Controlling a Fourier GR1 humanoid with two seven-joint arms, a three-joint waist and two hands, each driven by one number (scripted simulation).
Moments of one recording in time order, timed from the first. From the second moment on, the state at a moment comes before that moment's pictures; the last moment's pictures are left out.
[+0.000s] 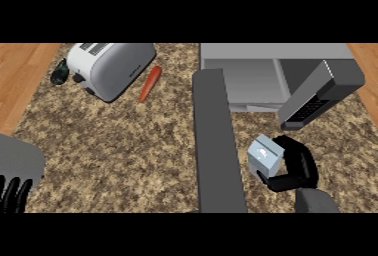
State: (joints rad) left arm 0.60 0.01 0.12 -2.13 0.17 -0.28 -0.31; right arm -0.19 -0.12 -0.07 -0.86 -0.15 0.28 -0.79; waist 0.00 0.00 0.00
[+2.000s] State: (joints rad) left arm 0.54 0.07 0.35 -2.02 0.31 -0.45 -0.28; right arm -0.49 -0.04 0.01 -0.92 -0.11 -0.30 -0.42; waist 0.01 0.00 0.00
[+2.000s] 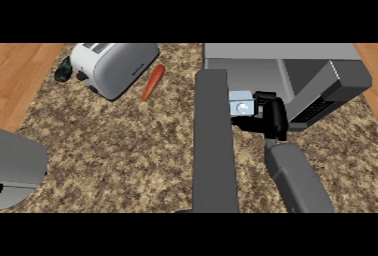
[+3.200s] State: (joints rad) left arm 0.42 0.10 0.39 -1.89 0.30 -0.50 -0.28; right arm -0.96 -0.11 -0.11 -0.20 0.03 -0.57 -0.81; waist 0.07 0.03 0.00
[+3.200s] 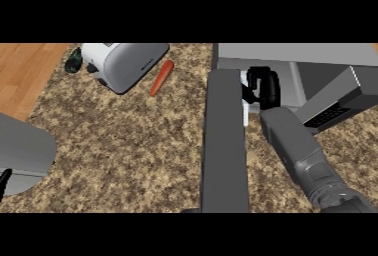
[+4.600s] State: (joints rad) left arm 0.32 0.12 0.37 -1.82 0.27 -0.50 -0.28; right arm -0.98 -0.26 -0.15 -0.07 0.08 -0.79 -0.73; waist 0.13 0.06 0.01
